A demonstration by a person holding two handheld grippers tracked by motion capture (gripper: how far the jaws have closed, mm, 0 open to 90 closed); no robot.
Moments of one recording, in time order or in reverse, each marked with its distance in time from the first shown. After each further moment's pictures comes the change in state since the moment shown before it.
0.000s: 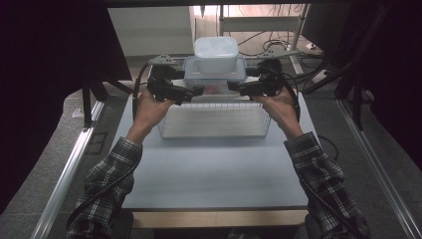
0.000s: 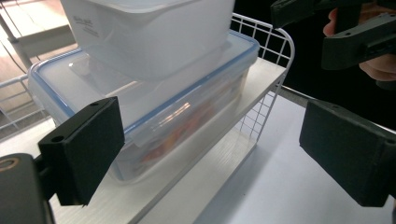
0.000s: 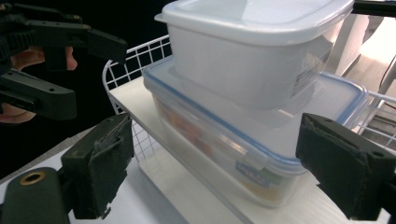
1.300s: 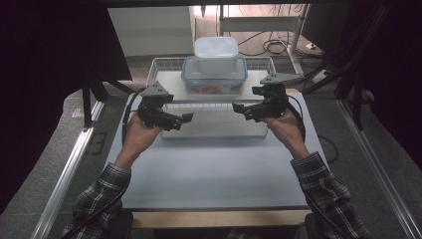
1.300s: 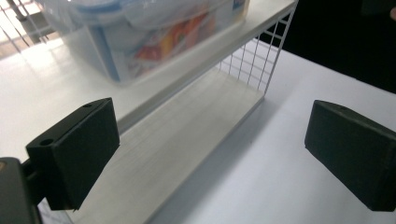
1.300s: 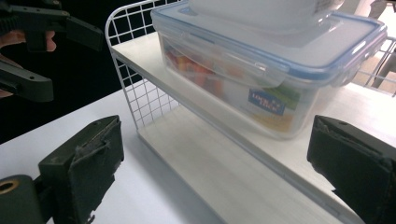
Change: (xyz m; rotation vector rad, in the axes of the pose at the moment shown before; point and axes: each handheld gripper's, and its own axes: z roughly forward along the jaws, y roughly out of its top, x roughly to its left) left arm -0.009 -0.066 -0.018 0.079 0.044 0.023; right arm 0.010 -0.049 -0.014 0.034 -0.011 -0.037
